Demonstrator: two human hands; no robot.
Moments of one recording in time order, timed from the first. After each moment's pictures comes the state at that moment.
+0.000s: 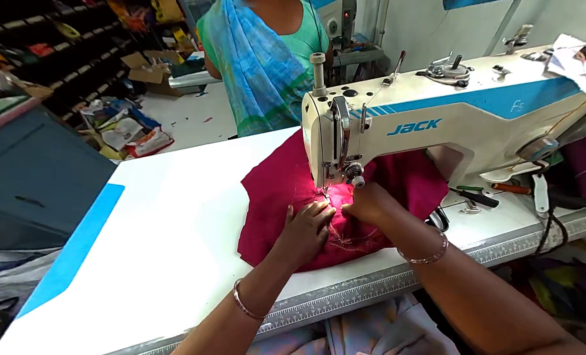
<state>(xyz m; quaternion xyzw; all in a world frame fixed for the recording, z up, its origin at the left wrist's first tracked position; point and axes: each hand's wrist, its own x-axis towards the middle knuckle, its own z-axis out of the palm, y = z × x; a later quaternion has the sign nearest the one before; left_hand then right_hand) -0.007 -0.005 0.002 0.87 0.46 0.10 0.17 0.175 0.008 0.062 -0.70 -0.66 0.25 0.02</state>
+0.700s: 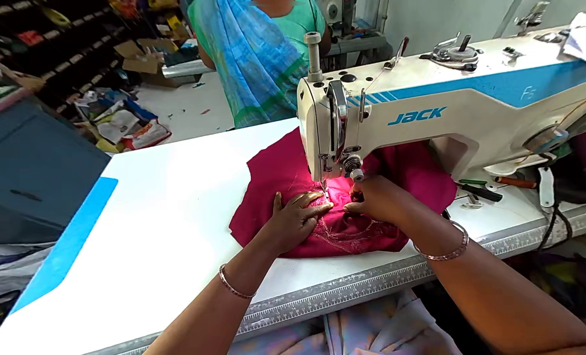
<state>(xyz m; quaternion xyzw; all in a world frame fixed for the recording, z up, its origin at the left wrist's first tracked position) -0.025 0.008 0.006 0.88 0.42 0.11 0.19 0.207 0.011 0.048 -0.61 -0.76 0.23 0.03</state>
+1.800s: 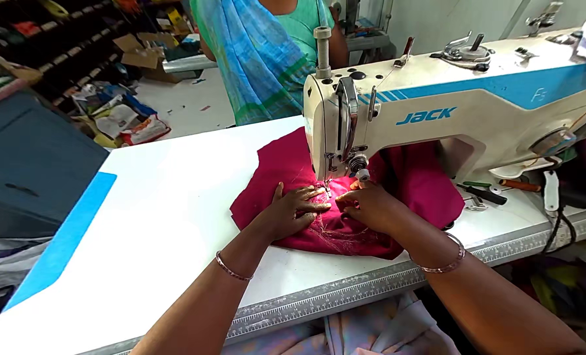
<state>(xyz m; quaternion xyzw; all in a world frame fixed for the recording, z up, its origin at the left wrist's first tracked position) -0.047 0.046 -0.009 0.91 0.33 0.14 0.23 0.189 -0.001 0.038 -0.61 -0.75 0.25 0.06</state>
